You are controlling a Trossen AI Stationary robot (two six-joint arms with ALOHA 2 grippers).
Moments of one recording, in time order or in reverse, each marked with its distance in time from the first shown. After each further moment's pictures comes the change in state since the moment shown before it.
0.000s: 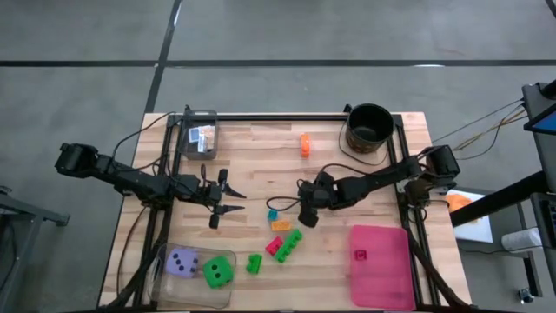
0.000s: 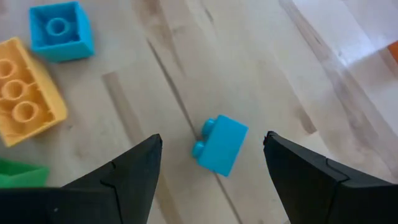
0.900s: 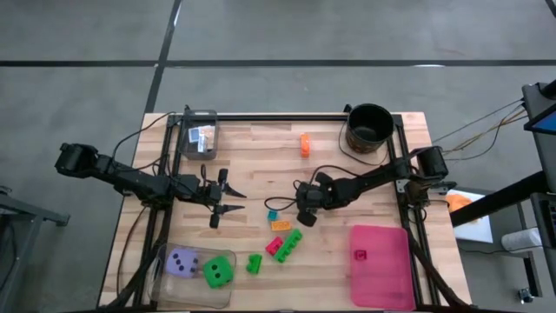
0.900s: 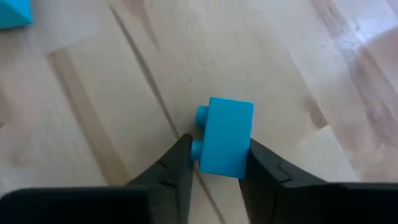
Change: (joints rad) left arm 0.002 0.000 0.000 -0.002 -0.008 -0.001; right arm -0.027 0.098 0.004 0.017 -0.010 -0.012
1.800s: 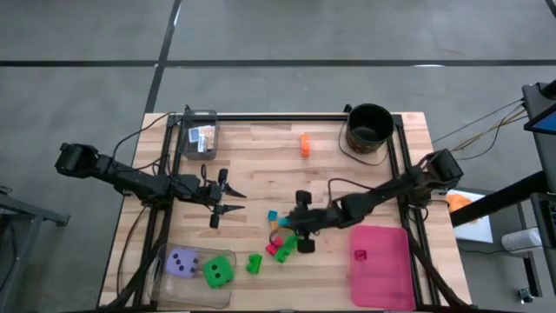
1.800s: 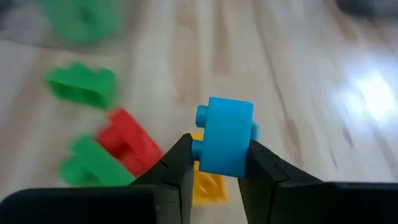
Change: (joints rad) left arm 0.000 0.000 0.000 -0.005 0.000 0.002; right arm 0.209 -0.094 0.027 0.388 -0.047 -0.372
